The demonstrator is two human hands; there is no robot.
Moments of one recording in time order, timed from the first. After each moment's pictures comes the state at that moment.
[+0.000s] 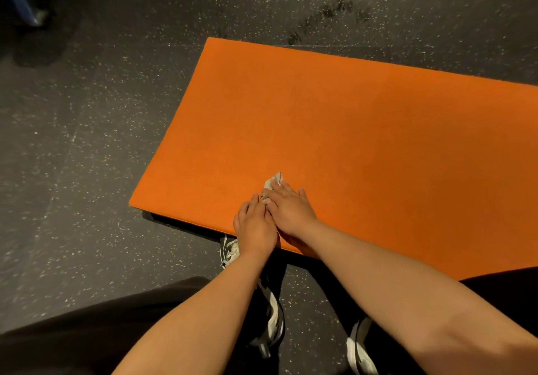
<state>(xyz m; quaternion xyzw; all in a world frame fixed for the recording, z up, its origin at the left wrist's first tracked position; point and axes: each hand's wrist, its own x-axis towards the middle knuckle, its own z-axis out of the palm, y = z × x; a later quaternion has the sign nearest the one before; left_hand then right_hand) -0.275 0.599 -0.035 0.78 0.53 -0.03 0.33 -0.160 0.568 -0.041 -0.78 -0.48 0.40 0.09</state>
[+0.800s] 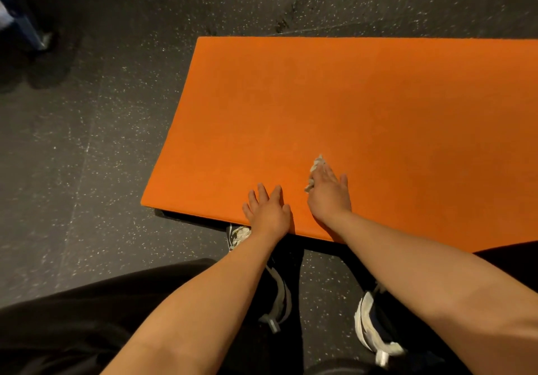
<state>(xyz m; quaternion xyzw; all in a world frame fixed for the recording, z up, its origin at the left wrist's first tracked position) -0.252 0.586 -0.024 0.81 0.48 -0.23 0.25 -0.123 0.505 -0.042 -0.88 -0.32 0.32 0.12</state>
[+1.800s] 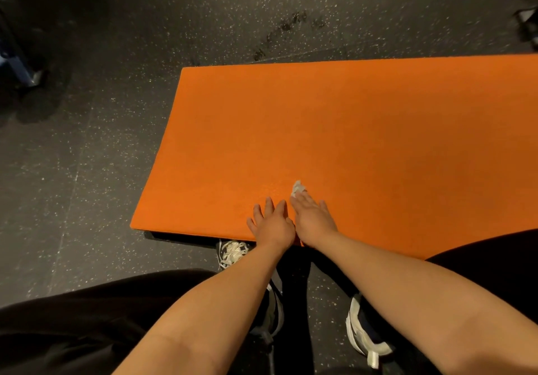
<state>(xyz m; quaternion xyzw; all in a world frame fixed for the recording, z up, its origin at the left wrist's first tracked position) -0.231 0.551 -0.013 0.82 0.45 -0.22 0.28 -0.143 0.472 -0.038 -0.84 -0.39 0.36 0.09</state>
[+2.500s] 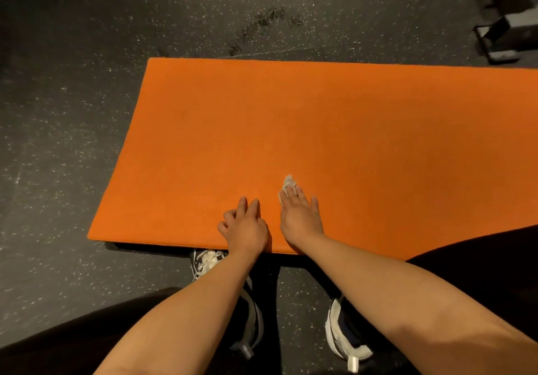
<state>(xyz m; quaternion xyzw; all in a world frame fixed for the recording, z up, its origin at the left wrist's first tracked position) -0.233 0.567 -0.027 0.85 0.46 -0.17 0.22 -0.131 0.476 -0.045 -0.89 -0.33 0.31 0.05</state>
